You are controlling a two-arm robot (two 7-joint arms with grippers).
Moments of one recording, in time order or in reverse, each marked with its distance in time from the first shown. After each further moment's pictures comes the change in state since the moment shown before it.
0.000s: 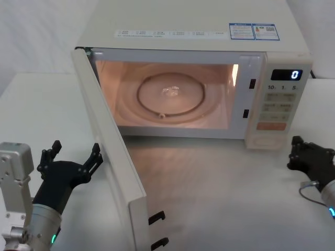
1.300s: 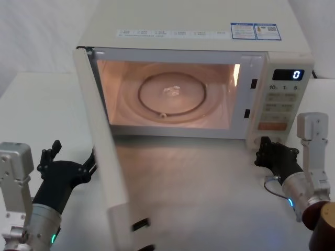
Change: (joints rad) left arm 0.000 0.000 0.000 0.000 0.000 0.000 0.000; right arm 0.157 -0.099 -0.066 0.273 -0.041 -0.077 -0.043
